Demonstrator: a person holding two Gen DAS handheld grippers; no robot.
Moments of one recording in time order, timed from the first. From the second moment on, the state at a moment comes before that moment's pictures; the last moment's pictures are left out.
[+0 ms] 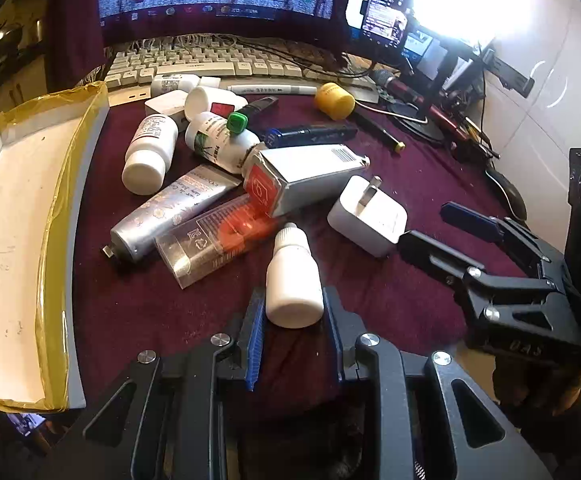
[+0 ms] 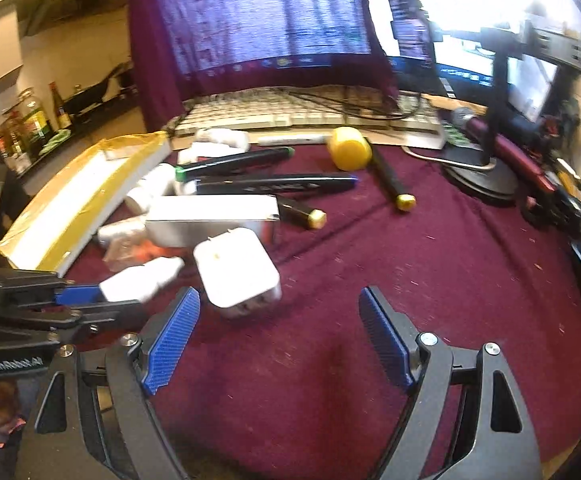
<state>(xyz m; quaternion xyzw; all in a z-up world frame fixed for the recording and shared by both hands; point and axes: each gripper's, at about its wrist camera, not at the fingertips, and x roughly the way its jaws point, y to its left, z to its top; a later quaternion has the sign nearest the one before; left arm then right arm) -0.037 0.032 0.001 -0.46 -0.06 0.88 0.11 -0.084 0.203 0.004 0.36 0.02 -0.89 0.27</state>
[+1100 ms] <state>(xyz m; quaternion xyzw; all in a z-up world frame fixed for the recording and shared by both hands) -0.036 0.016 0.002 -0.45 -0.09 0.88 0.12 -0.076 0.170 0.001 0.37 0.04 -0.88 0.30</state>
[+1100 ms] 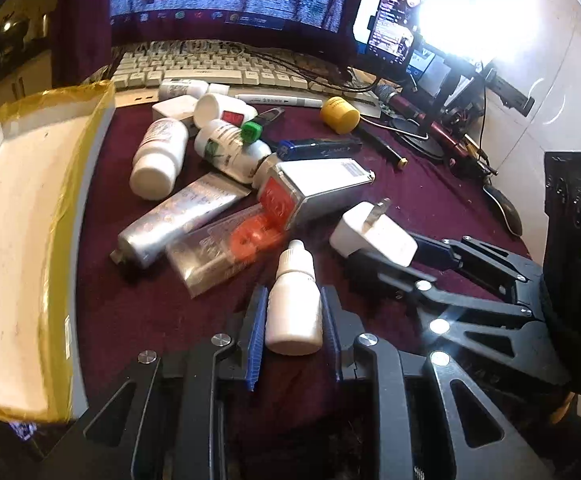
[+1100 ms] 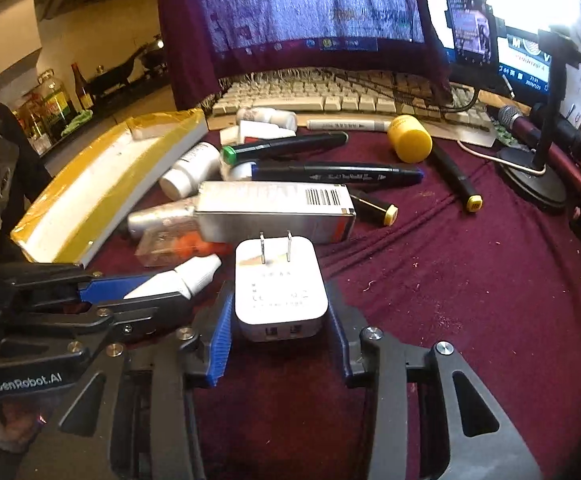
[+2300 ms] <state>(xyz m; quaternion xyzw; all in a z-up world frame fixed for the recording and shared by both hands) 0.000 -0.191 0.018 -0.39 -0.27 0.88 -0.08 -0.066 -0.045 0.031 0.39 0.18 -0.77 0.47</state>
